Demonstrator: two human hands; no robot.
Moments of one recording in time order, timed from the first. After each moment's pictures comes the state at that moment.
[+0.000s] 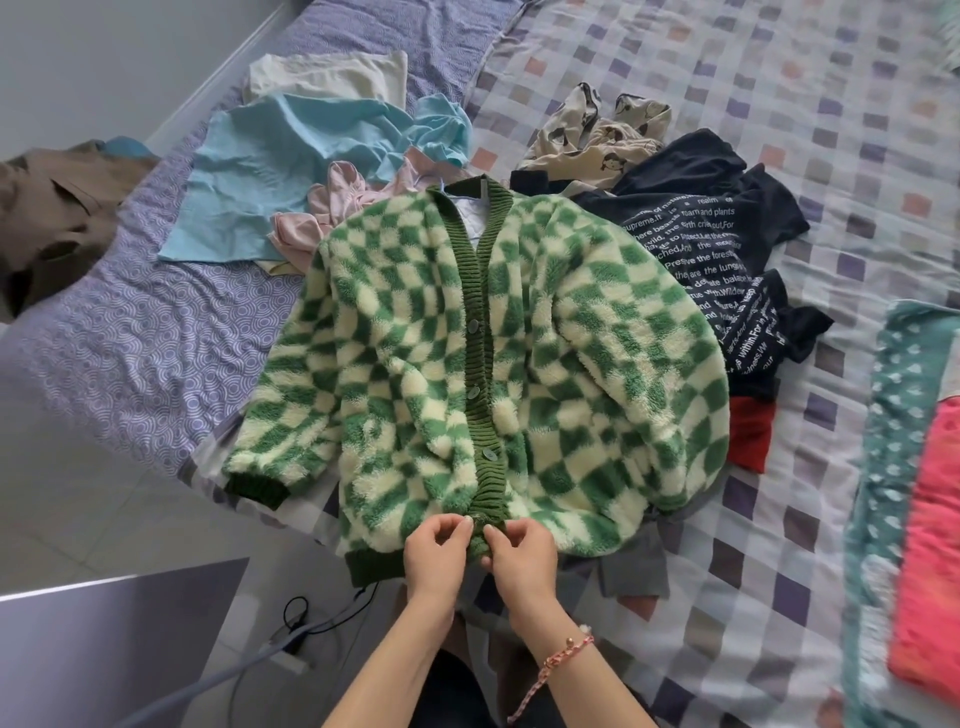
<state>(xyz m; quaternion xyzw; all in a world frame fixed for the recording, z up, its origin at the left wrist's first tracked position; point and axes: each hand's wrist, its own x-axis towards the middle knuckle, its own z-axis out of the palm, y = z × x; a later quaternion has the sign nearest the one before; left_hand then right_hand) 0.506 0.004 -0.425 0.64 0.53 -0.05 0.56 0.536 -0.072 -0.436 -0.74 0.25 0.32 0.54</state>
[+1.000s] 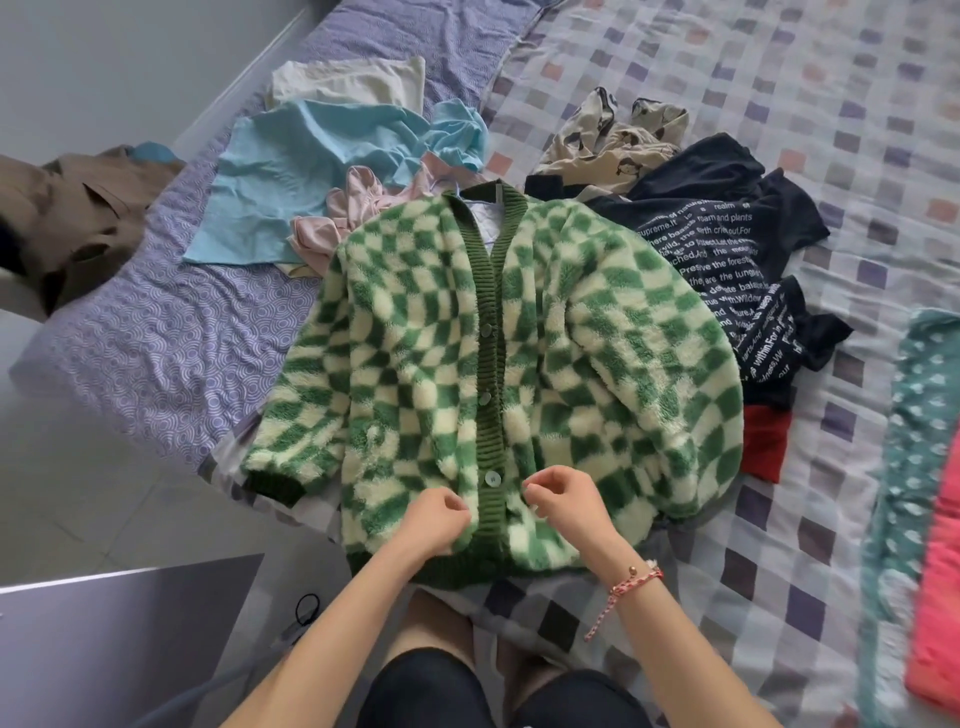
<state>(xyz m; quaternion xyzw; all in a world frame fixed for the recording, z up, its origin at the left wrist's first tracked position) 0.536 0.050 -0.409 0.74 0.39 -0.31 0.46 0.606 -0.101 -0.423 -0.80 0.05 0.38 0.45</state>
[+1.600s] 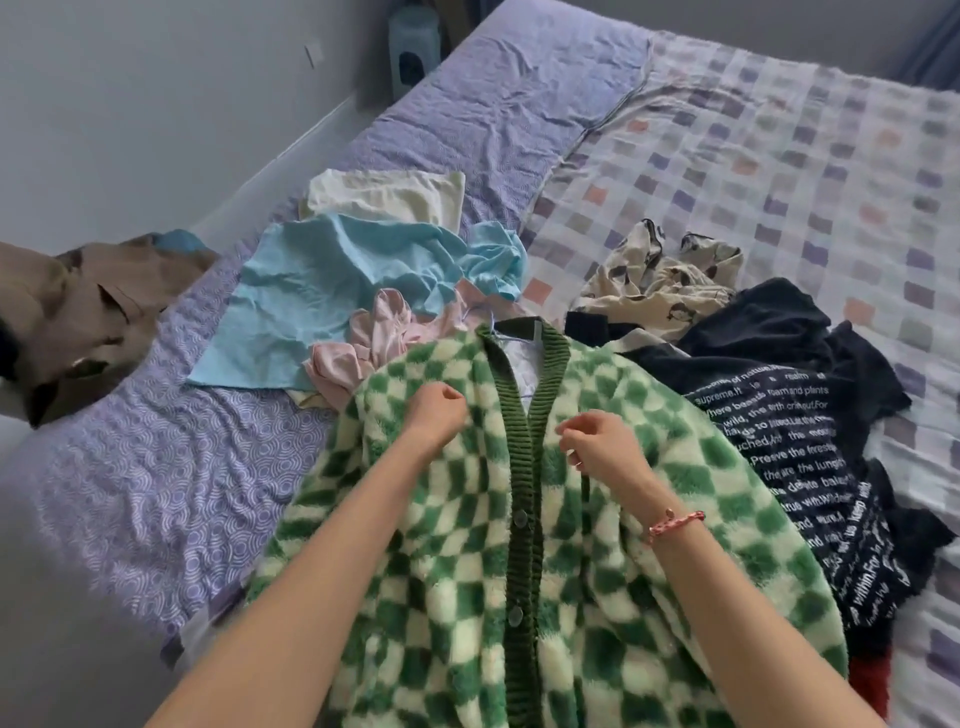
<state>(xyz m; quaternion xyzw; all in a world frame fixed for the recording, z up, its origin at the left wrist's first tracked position) 0.820 0.225 -0.371 0.79 0.39 -0.09 0.45 0.876 0.043 -0.378 -0.83 -0.02 0.33 0.45</state>
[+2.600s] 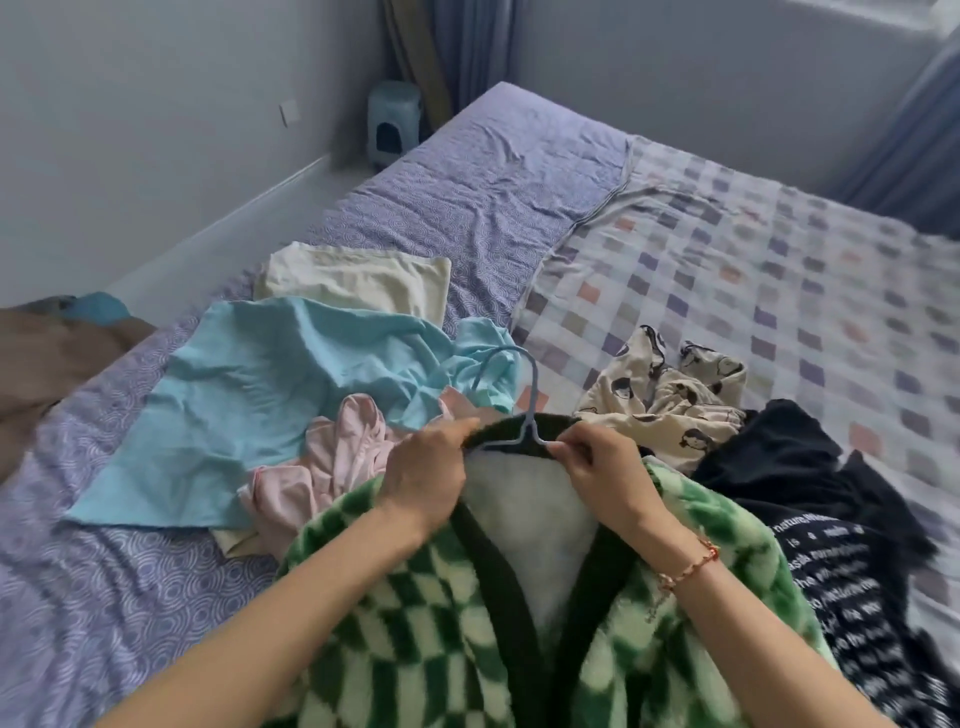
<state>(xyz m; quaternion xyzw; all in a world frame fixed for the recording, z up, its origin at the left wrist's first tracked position) 0.930 0.312 -0.400 0.93 0.15 0.06 0.32 1.017 0.144 -0.392 -0.90 -0.24 0.09 0.34</state>
